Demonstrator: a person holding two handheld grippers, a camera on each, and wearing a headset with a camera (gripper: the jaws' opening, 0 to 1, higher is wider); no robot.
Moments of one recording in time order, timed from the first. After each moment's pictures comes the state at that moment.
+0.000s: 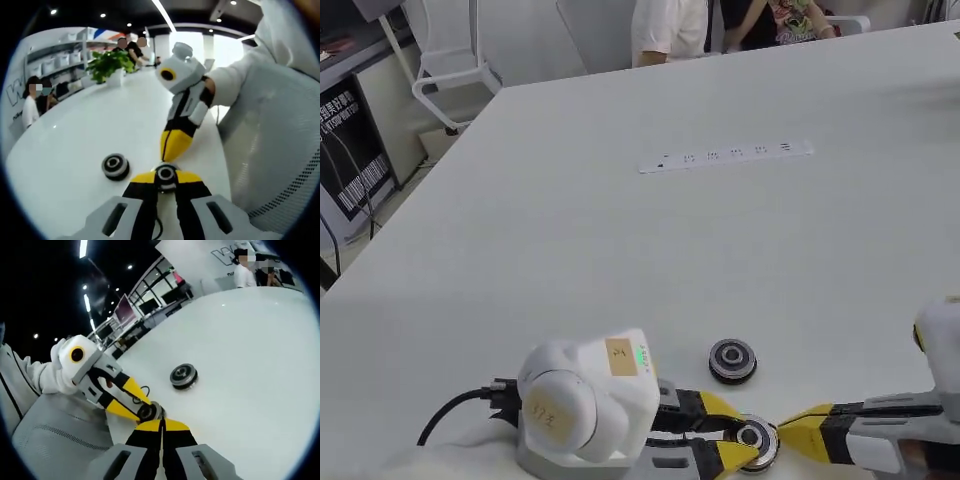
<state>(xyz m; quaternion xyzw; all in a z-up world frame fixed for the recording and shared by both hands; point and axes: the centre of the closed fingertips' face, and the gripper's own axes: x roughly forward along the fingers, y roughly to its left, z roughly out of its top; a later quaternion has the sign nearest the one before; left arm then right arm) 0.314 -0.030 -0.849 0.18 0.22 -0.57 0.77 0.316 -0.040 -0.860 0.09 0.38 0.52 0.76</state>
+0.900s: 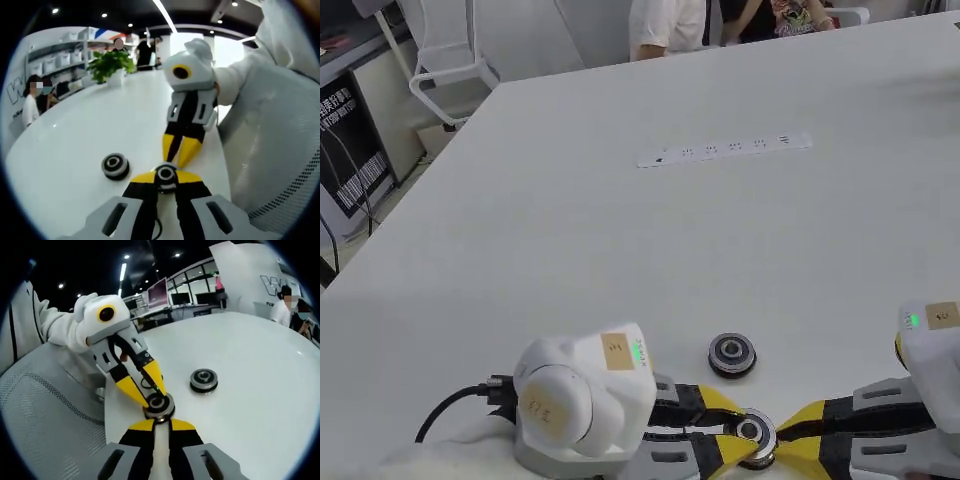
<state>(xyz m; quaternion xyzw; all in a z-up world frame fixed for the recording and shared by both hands) 0.313 -0.030 -0.849 0.17 0.22 -0.57 0.77 0.304 -0.037 -0.867 -0.08 0.30 0.59 0.75</state>
